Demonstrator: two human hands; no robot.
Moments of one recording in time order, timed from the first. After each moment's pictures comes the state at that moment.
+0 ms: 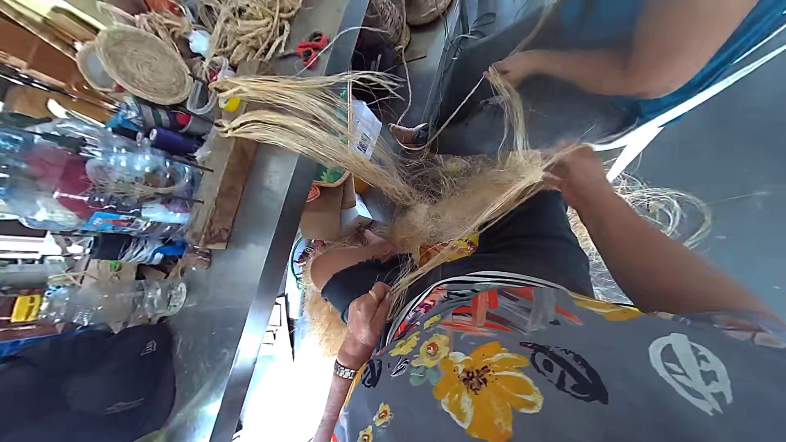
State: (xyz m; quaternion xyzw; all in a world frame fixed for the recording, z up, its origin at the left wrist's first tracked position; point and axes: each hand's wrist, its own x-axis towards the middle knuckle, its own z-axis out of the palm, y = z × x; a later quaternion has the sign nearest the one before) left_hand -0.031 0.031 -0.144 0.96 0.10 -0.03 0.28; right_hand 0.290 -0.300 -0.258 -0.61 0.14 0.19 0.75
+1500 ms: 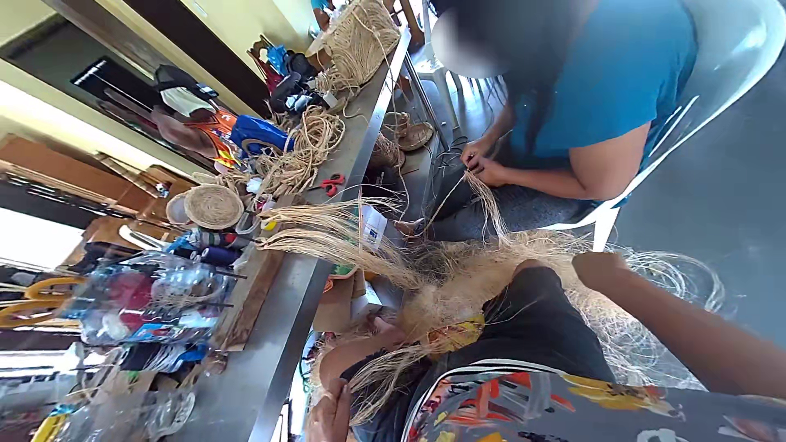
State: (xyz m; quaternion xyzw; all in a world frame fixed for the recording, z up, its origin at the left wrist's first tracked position) left_hand -0.046 0.069 -0.108 0.97 0.21 0.07 0.12; right_hand 0.276 -0.360 -0.240 -0.93 -0.06 0.37 0.04
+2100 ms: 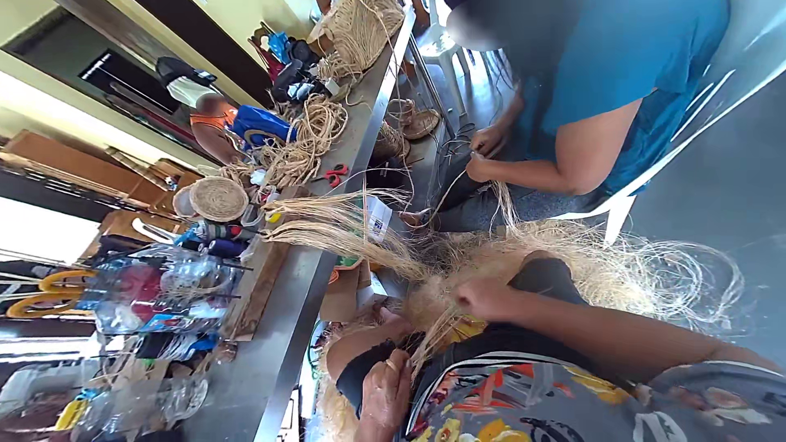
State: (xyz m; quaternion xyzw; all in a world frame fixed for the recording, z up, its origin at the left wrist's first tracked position) left_hand -0.002 0.013 -0.135 0.99 0.03 0.08 0.08; right_hand 0.216 -0.203 -0.174 -0.80 -0.42 0.30 0.29
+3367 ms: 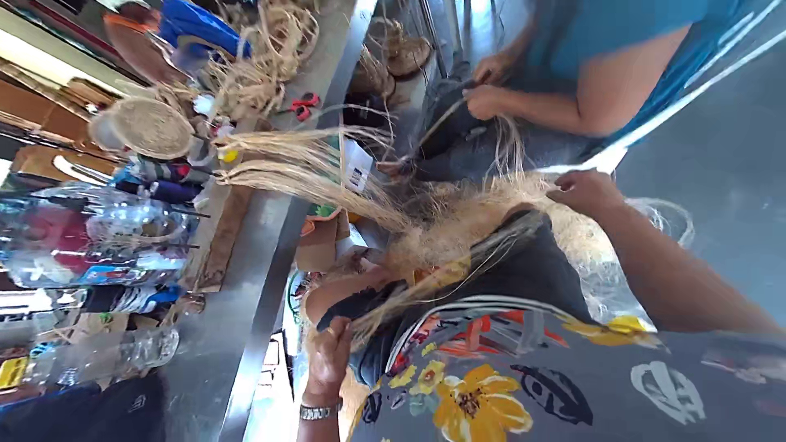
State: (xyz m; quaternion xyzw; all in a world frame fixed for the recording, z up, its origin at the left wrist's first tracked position) left_hand -0.045 0.054 -0.117 0.98 0.16 0.02 0.15; right_hand 0.307 -0.371 -0.257 -0.92 -0.06 0.17 0.35
